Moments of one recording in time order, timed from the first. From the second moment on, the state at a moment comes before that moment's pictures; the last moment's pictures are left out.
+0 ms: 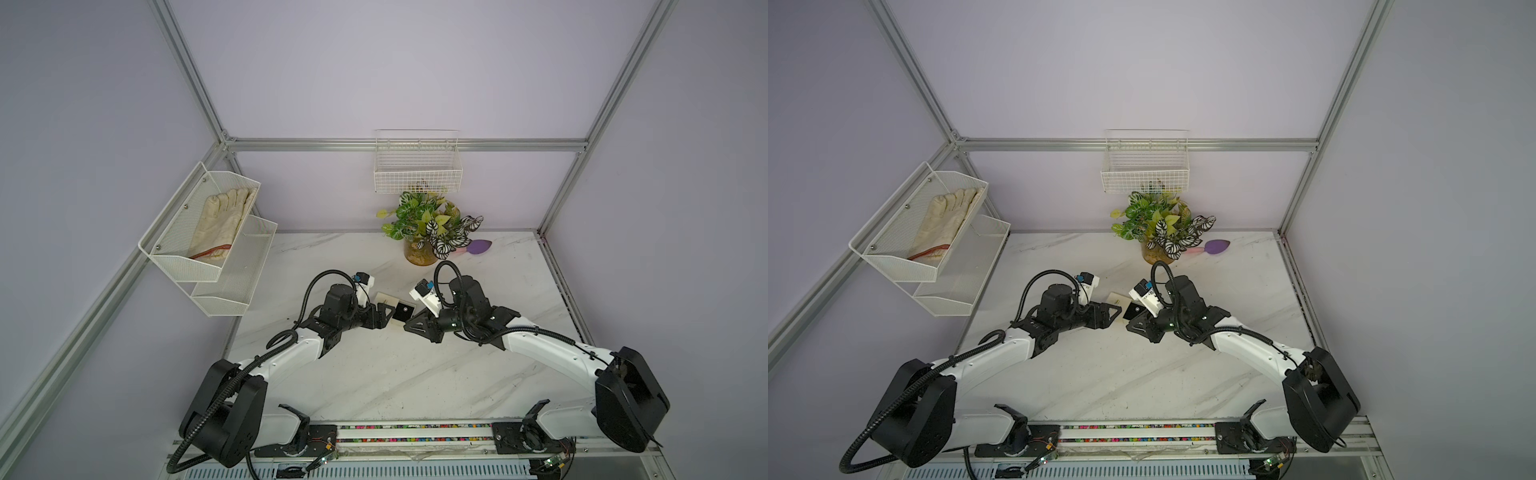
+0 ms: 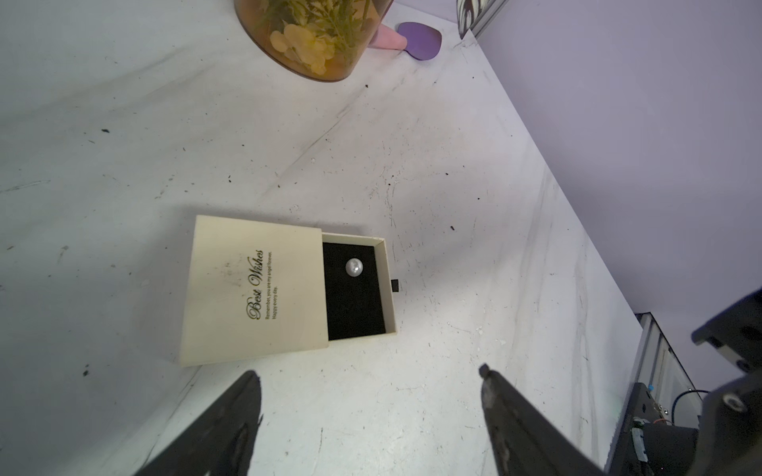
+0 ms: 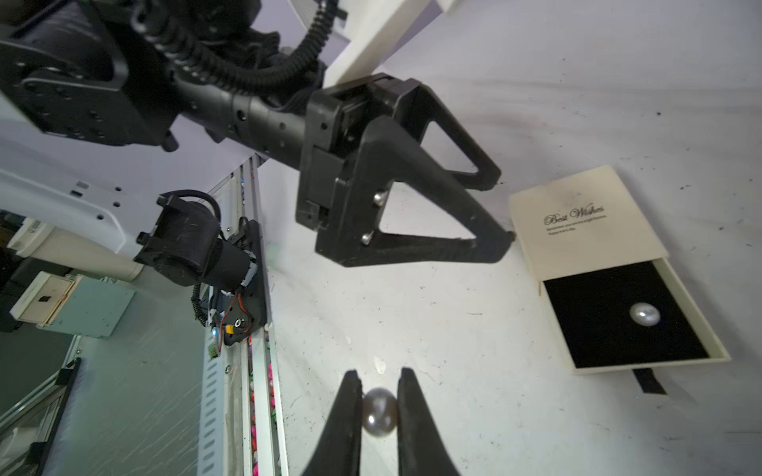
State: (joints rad) left arm -0.42 1.33 0.67 0.08 0.33 -0.39; right arm 0.63 1.42 0.91 -0.14 -0.63 0.08
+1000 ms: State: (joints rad) left arm -0.23 1.69 0.80 0.11 0.44 -0.46; right arm 0.62 1.97 1.64 -0.90 -0.20 0.06
